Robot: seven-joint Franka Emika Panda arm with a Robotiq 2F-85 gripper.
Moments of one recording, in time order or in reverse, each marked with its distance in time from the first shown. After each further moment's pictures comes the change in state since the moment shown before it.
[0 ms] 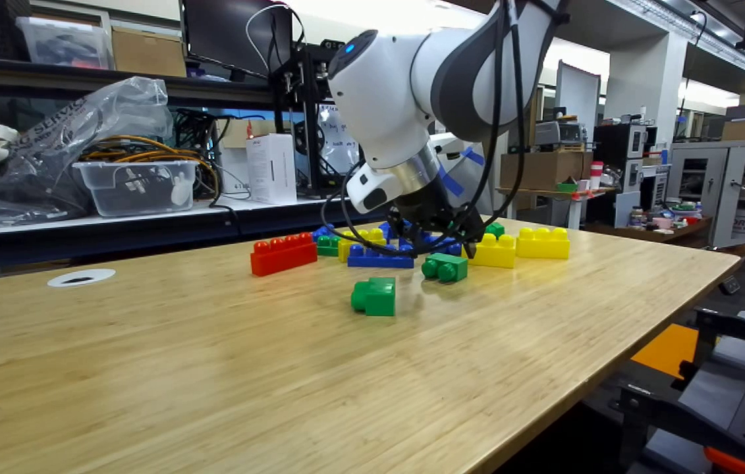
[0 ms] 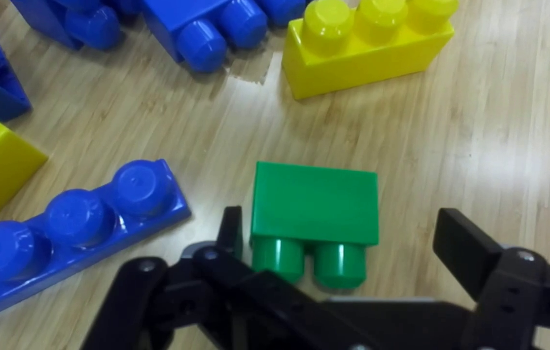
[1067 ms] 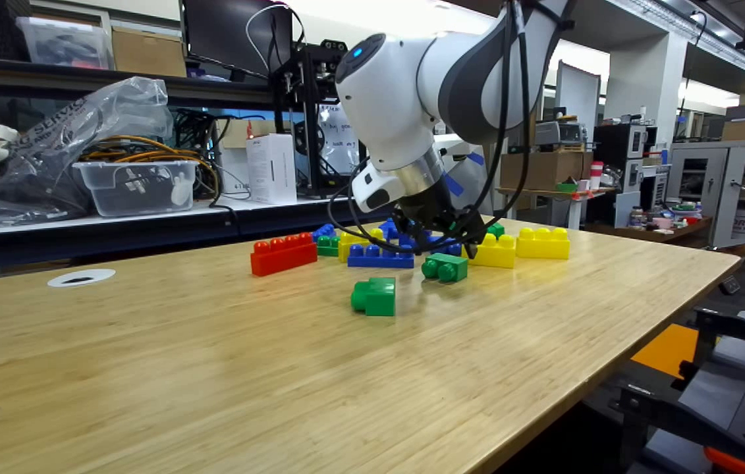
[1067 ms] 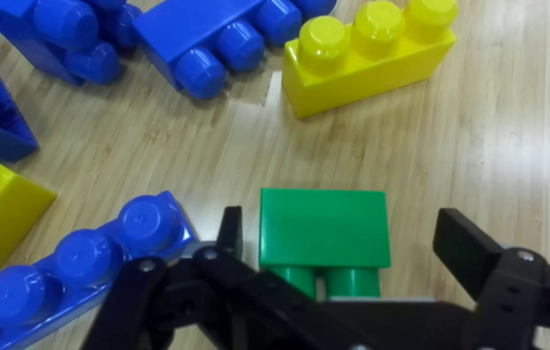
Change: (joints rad) arm -0.016 0.000 -0.005 -0.007 -0.044 0.016 0.090
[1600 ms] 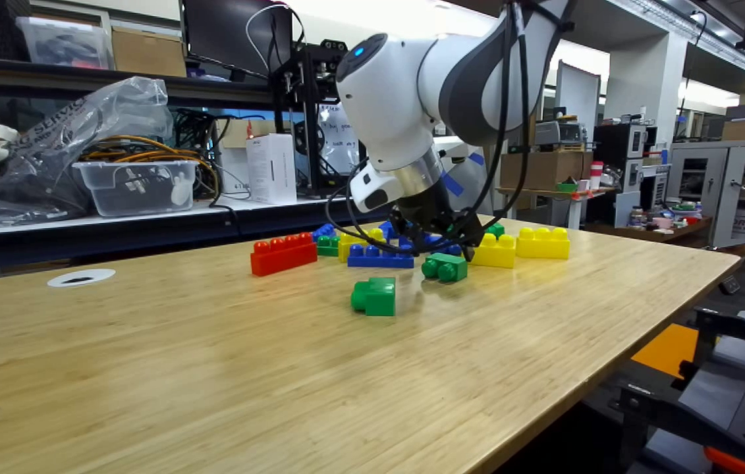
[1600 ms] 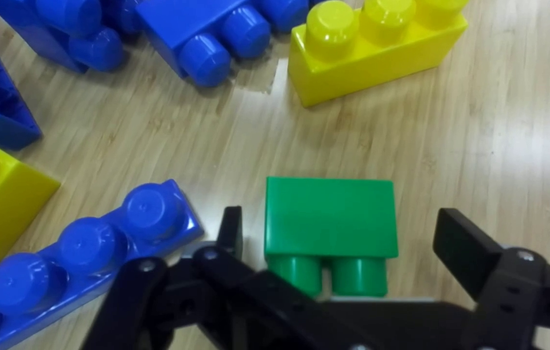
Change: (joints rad) arm -0.001 0.005 -0.003 0.000 0.000 0.027 0.000
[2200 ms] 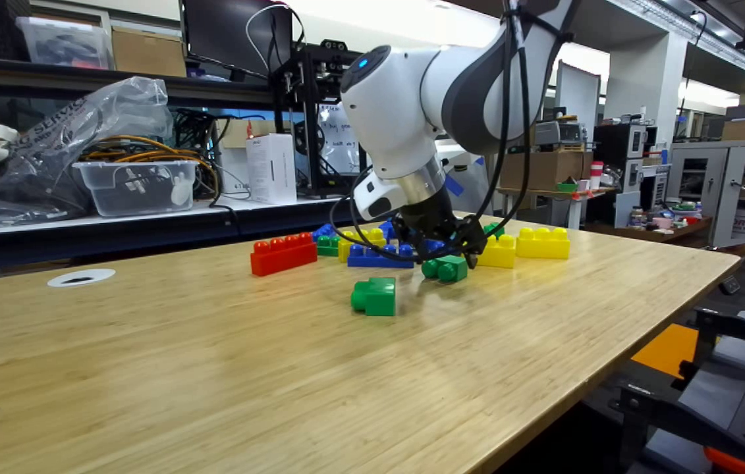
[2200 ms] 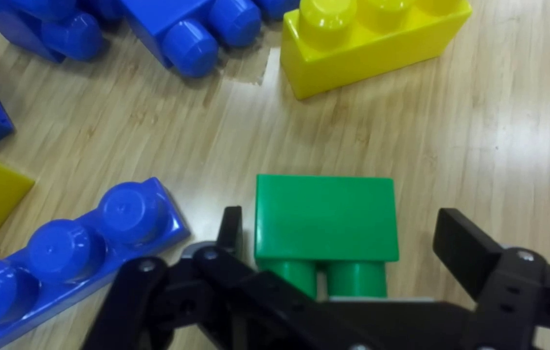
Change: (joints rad) arm -0.005 0.024 -0.010 0.001 0.000 0.021 0.000
